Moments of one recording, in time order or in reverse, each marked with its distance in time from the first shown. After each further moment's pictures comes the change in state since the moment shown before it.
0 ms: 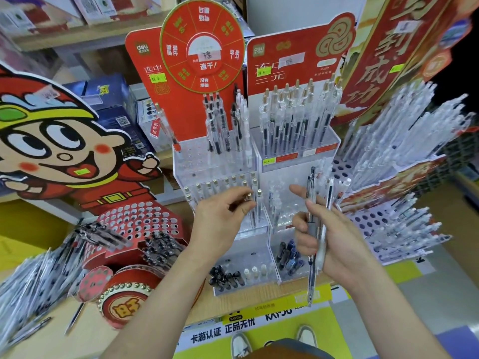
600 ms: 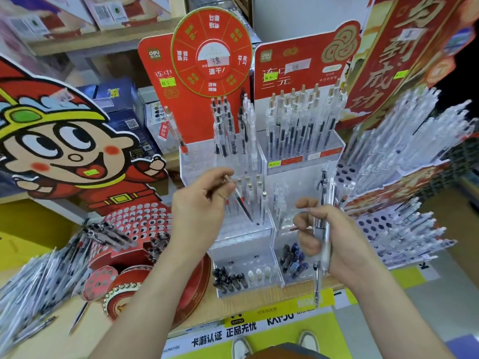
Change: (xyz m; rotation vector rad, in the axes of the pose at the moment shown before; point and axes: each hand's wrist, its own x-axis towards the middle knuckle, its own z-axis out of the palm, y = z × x) left_hand 0.008 0.021 -0.042 -0.112 0.133 -0.087; right_hand 0.004 -0.002 0.003 -0.111 0.072 0.020
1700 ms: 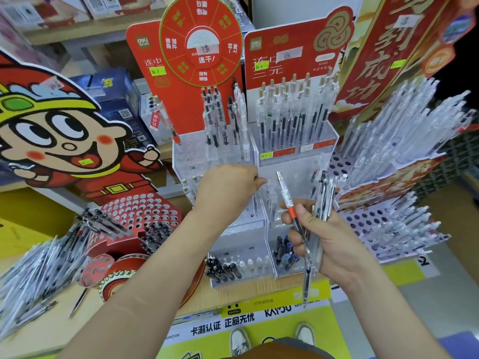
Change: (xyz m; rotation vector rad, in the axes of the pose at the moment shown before) left_hand 0.027 0.020 0.046 0.927 -0.423 0.307; right_hand -0.015 0.001 -0.004 0.025 -0.101 0.009
